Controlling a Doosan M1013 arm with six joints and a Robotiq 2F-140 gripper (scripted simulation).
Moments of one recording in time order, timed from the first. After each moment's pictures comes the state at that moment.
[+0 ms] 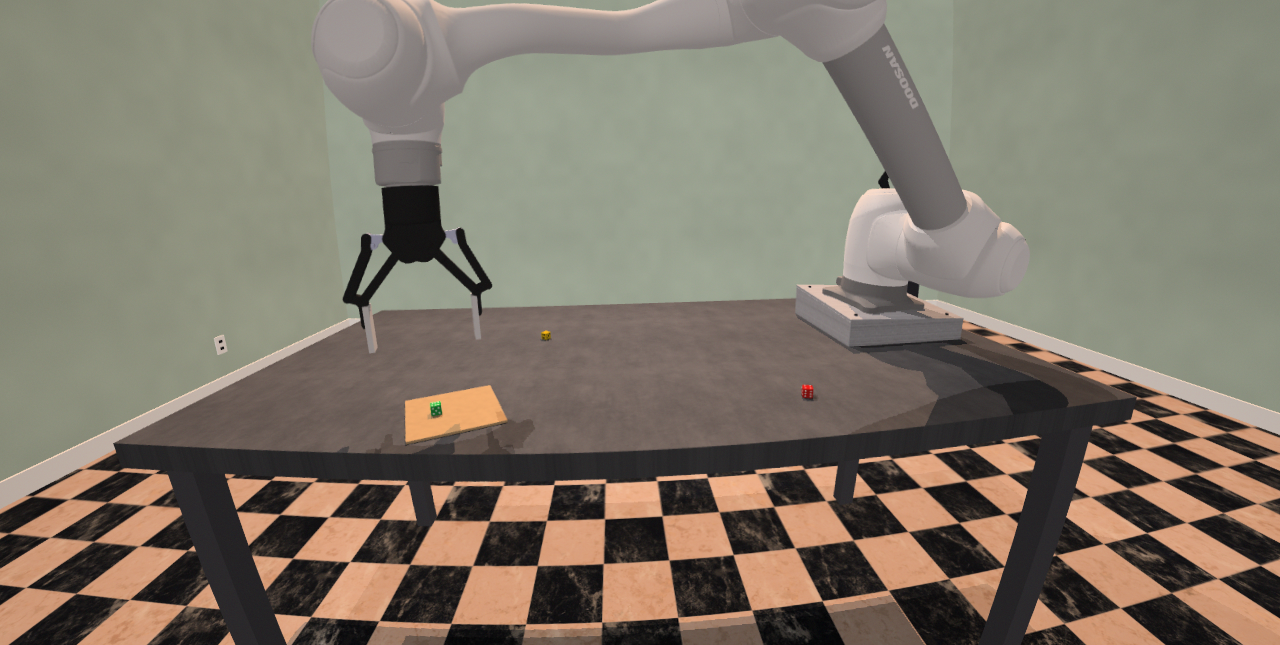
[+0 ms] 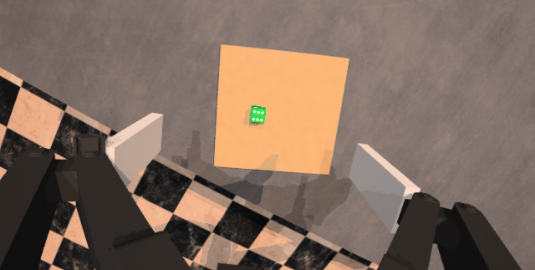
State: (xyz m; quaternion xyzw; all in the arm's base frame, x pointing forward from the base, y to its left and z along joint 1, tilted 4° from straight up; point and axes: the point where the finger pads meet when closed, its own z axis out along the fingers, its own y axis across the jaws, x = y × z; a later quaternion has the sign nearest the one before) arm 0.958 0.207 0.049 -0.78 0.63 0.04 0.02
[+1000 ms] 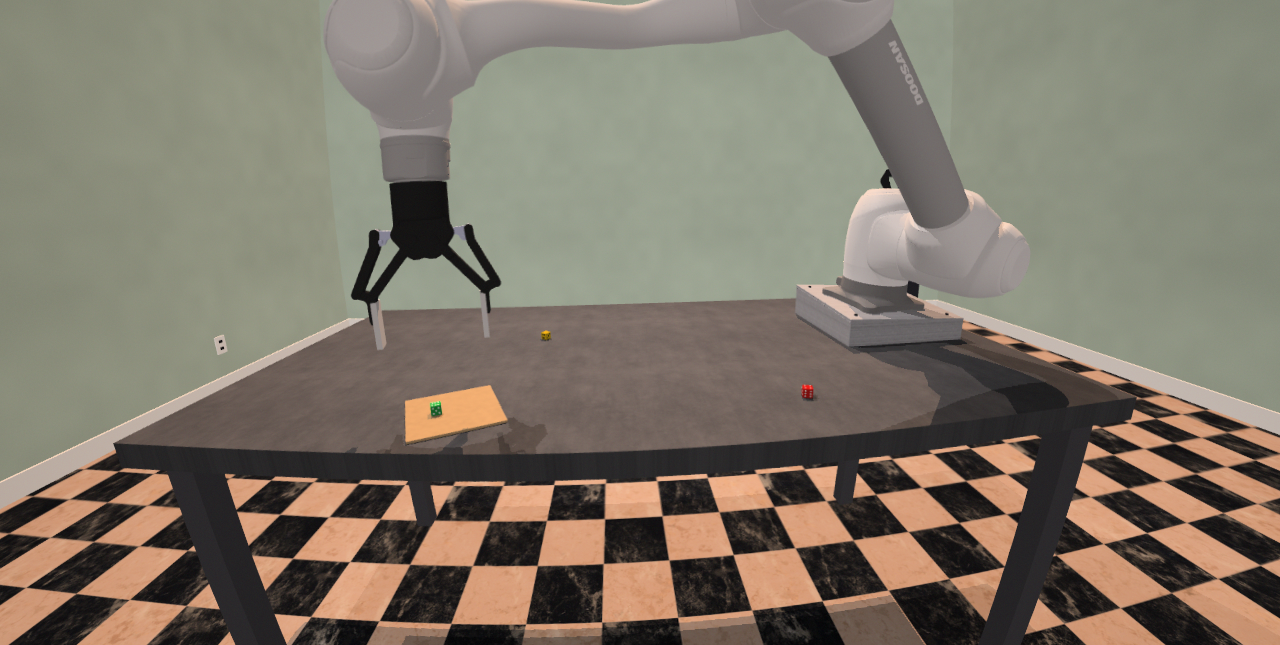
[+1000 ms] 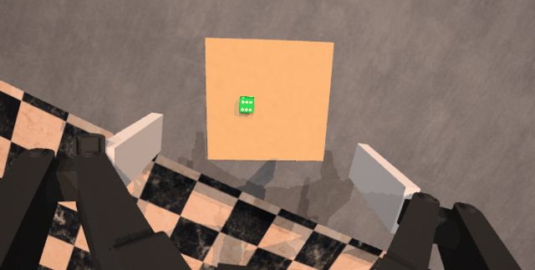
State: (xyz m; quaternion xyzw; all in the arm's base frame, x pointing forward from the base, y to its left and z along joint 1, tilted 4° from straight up) arm 0.944 0.212 0.055 -0.76 0.65 0.04 0.02
